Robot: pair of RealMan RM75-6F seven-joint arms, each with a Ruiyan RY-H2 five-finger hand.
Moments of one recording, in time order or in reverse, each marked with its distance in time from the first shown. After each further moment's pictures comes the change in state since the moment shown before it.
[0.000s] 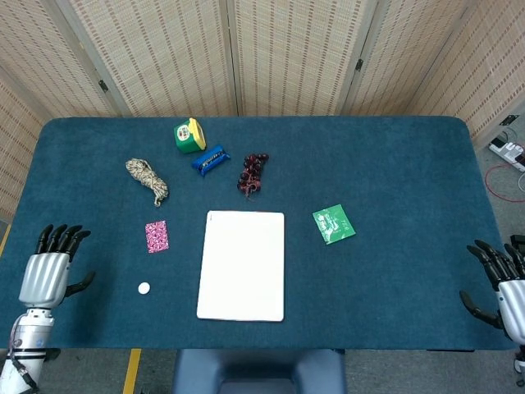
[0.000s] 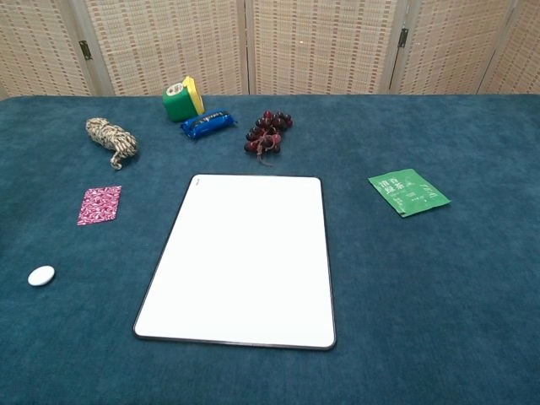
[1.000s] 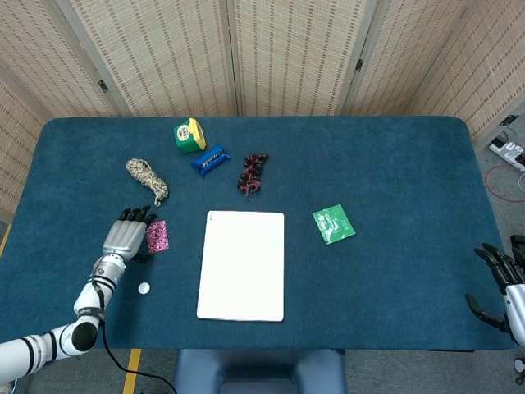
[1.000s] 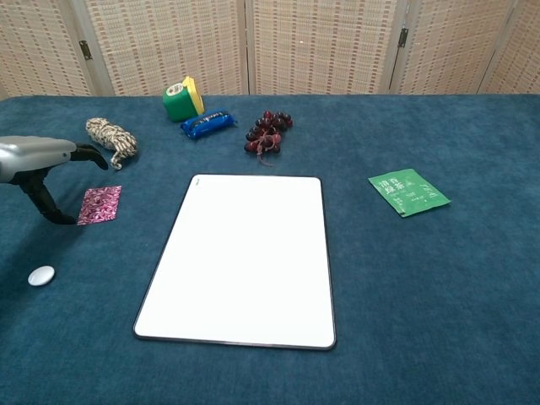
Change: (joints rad) left arm -0.470 -0.176 -0.041 0.178 -0.642 -0.516 0.349; right arm -0.016 -0.010 -0.001 0.031 0.014 0.004 0.032
